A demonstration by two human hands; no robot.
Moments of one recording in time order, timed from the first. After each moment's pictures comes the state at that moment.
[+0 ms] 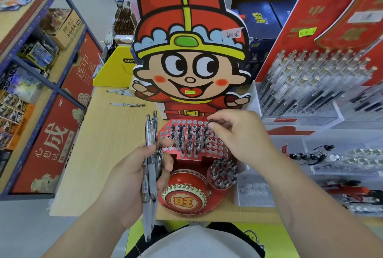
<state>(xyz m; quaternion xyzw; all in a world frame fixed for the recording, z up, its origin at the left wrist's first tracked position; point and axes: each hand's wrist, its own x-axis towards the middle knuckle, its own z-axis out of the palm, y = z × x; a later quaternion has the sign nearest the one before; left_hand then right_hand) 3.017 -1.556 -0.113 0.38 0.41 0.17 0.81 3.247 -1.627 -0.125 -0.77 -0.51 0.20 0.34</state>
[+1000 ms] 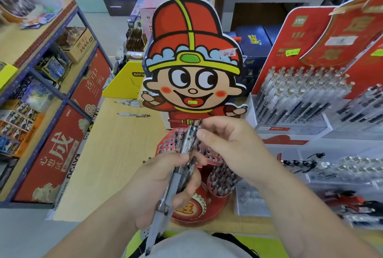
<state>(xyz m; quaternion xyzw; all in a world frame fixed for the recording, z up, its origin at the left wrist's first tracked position) 3.034 -1.572 -0.080 0.41 0.28 0.05 0.87 3.214 -1.641 -0.077 -0.64 -0.43 0.41 0.49</state>
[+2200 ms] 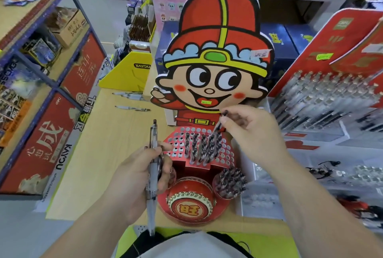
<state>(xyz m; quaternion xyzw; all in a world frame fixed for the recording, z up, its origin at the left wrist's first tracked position) 3.007 -1.536 -0.109 0.36 0.42 0.20 0.81 3.240 -1.612 -0.101 -0.77 -0.46 0.18 0.41</state>
